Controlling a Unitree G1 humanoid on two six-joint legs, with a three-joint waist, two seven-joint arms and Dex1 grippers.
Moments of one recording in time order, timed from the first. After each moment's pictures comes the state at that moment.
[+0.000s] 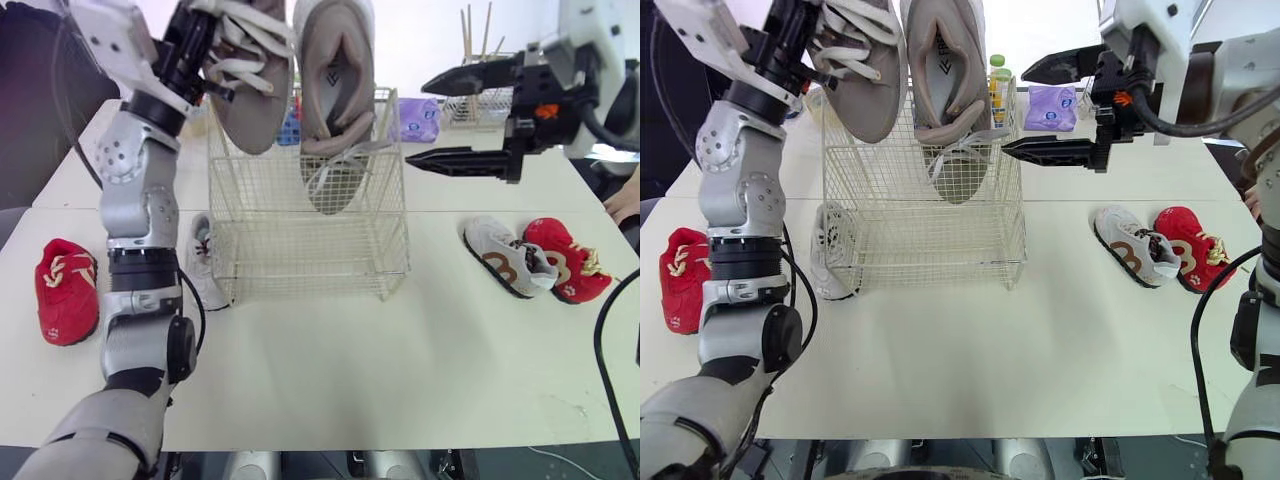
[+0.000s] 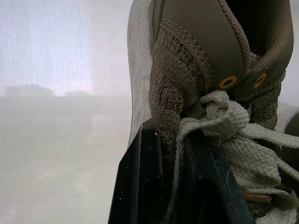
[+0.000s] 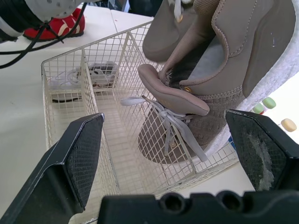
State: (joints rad) left arm -0.95 0.35 0.23 0.24 -0.37 -0.03 -0.46; right arm -1.09 -1.01 0.01 -0.21 0.57 0.85 1.14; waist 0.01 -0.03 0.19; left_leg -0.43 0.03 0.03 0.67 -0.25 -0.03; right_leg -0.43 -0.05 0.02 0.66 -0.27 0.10
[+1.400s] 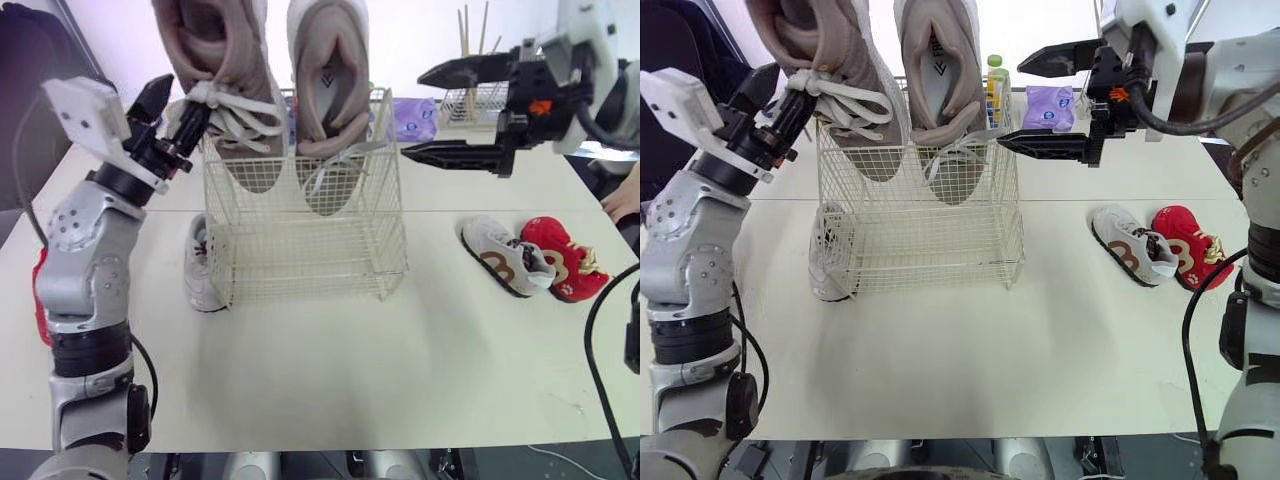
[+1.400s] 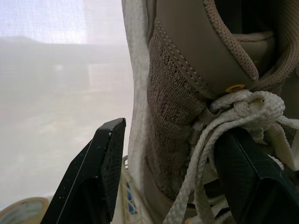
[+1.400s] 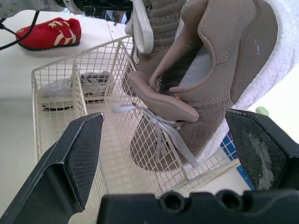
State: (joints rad) left arm -0.57 0.52 0.30 -0.24 -0.56 0.32 -0.41; right arm -1.08 -0.96 0.01 -0.15 0.56 0.76 1.12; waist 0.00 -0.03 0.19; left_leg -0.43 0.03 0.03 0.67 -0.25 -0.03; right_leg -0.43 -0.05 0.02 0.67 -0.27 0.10
